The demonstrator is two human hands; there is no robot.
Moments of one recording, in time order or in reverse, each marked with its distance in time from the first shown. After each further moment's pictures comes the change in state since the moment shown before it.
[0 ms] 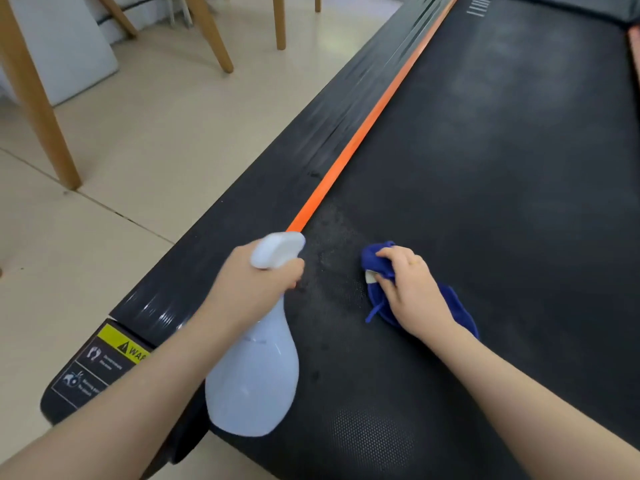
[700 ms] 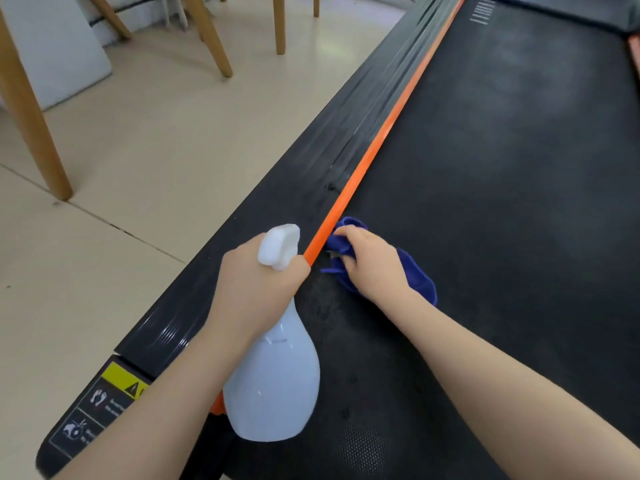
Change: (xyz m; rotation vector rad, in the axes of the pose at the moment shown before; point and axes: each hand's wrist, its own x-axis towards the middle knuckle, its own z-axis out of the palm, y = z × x) left_hand 0.034 -0.006 -0.017 0.093 0.184 0.196; right_hand 0.087 -0.059 0.045 -0.057 -0.004 -0.009
